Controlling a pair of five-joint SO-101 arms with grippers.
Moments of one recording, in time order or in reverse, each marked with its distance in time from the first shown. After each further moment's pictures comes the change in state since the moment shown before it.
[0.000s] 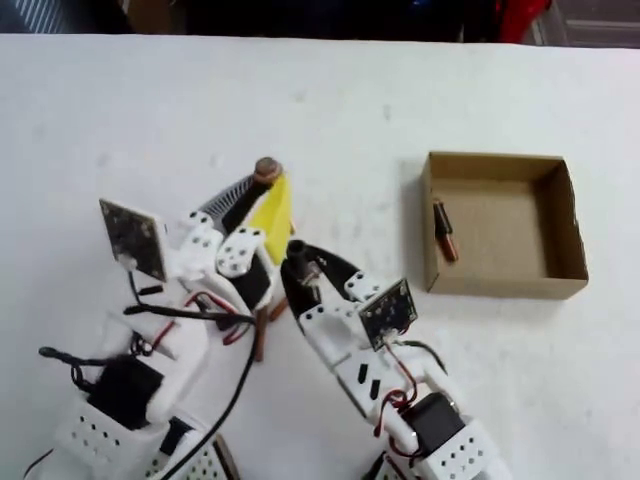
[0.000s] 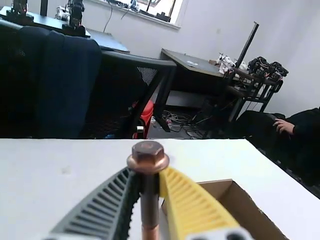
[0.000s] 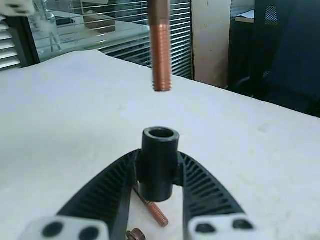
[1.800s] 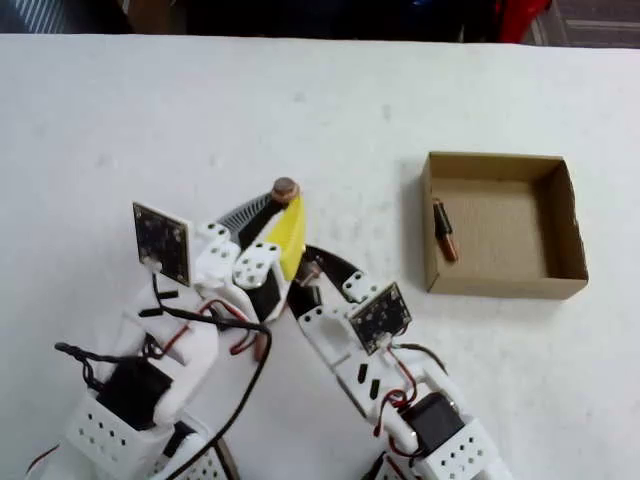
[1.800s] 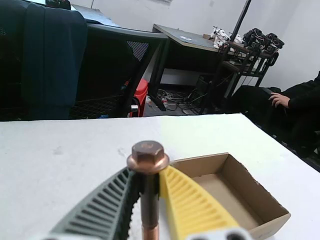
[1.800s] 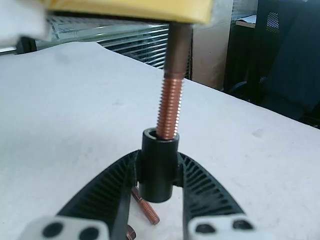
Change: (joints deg) left arm 3.4 -0.5 3.5 1.8 -1.7; right arm 0.0 0.1 0.0 0.1 4.3
